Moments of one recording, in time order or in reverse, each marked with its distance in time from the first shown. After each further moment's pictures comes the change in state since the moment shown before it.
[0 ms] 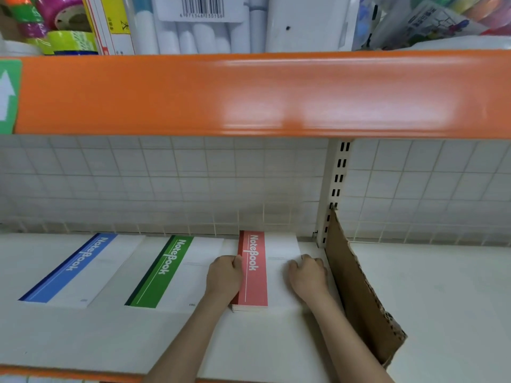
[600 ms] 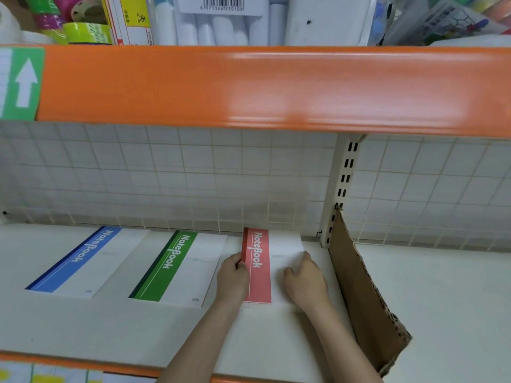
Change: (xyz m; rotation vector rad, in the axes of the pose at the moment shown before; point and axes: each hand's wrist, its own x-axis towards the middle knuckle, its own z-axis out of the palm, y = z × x) left_hand -0.023 0.011 0.007 -0.520 0.016 -0.153; right_hand -0.022 -0.005 0.000 0.077 -0.030 -0.083
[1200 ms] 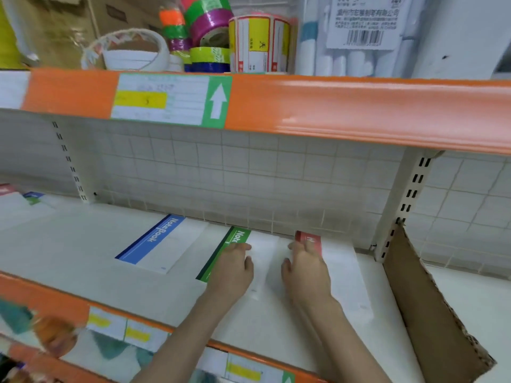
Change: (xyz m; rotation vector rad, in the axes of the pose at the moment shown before) left_hand -0.008 -0.003 -0.117 0.685 0.136 0.355; right_hand -0.036 -0.089 0.041 -0.309 0.029 -0.372
